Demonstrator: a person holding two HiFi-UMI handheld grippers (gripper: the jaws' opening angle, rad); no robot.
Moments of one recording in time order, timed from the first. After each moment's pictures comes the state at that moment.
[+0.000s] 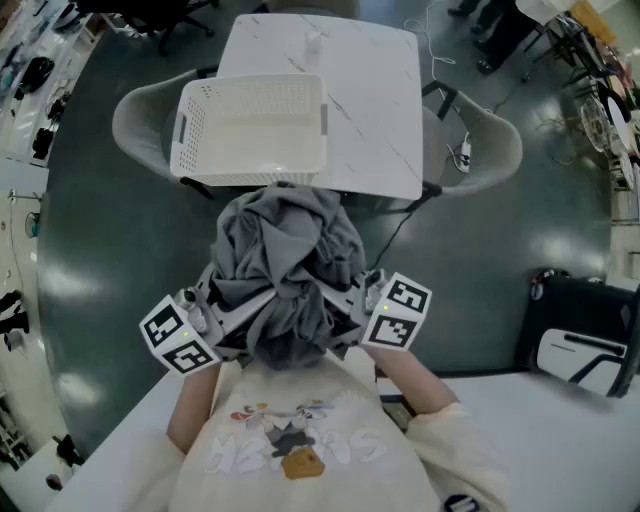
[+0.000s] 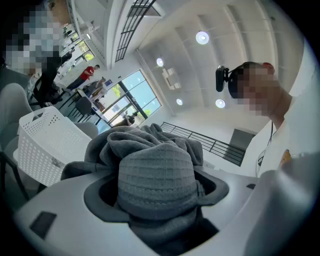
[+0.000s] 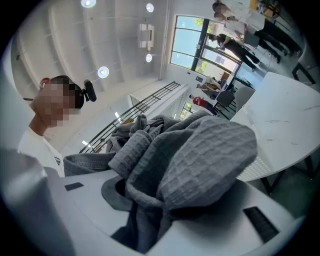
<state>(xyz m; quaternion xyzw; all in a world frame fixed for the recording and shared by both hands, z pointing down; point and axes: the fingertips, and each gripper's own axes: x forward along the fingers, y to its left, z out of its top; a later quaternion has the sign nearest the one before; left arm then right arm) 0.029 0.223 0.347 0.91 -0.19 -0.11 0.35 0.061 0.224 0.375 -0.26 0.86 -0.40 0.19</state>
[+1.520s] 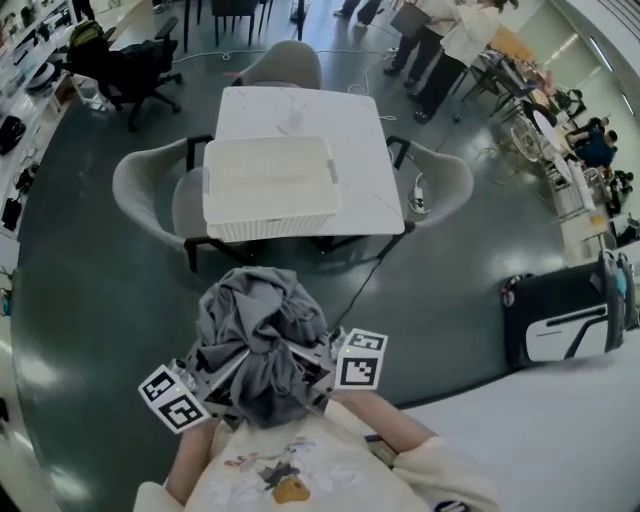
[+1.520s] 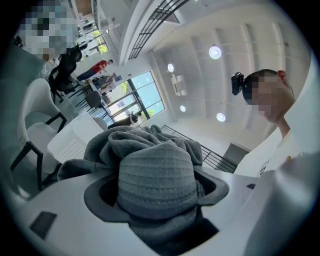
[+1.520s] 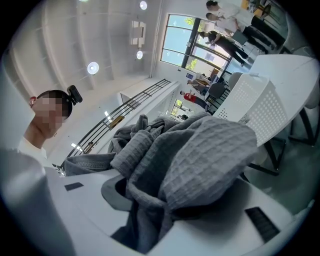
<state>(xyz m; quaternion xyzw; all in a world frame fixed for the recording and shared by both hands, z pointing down) -0.189 0.285 0.364 0.88 -0.17 -0.13 0.43 -0.151 0.288 0.386 -0.29 0.82 -0.46 0.18</state>
